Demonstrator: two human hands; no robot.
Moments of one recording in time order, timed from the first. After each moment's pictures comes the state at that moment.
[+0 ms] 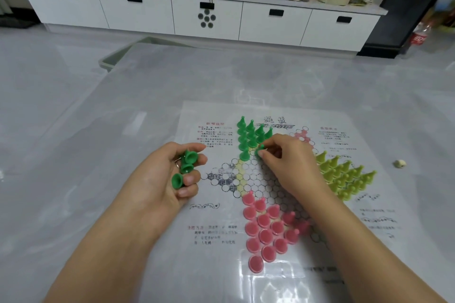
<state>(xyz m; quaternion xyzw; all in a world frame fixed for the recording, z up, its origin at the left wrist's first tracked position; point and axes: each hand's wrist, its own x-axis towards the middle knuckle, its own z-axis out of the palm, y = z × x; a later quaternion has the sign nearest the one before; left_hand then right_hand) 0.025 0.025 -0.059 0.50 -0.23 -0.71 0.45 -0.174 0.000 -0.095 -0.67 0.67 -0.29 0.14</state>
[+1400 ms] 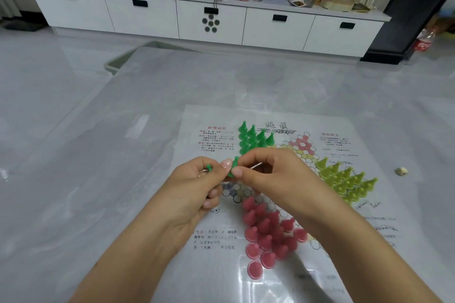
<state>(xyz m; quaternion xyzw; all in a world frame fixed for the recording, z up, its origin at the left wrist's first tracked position) -0.001 0.035 -0.070 0.49 -0.33 -0.68 0.43 -0.144 0.040 -0.044 -0.62 0.54 -0.33 0.46</state>
